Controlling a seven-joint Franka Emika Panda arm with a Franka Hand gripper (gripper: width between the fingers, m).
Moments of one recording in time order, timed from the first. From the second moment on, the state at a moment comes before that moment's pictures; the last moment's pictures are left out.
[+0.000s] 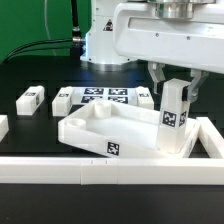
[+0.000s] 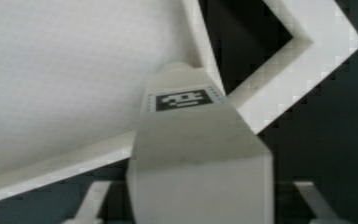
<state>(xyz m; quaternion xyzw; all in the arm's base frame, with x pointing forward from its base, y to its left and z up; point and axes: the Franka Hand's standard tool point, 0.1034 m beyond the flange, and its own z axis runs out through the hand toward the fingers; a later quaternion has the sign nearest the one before) 0.643 0.062 0.113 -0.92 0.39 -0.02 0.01</state>
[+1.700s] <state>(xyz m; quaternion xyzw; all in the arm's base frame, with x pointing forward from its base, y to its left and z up) 0.591 0.072 0.151 -0.99 0.14 -0.09 0.03</state>
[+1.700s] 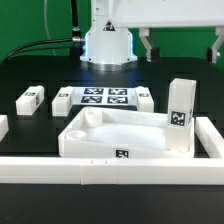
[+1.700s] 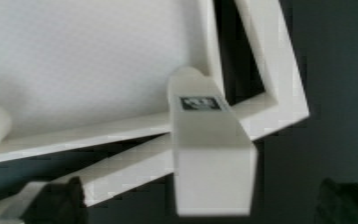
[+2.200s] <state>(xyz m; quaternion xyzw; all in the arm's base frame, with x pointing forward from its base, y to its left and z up) 0.581 0.074 0.143 -0.99 0.14 -0.08 0.03</state>
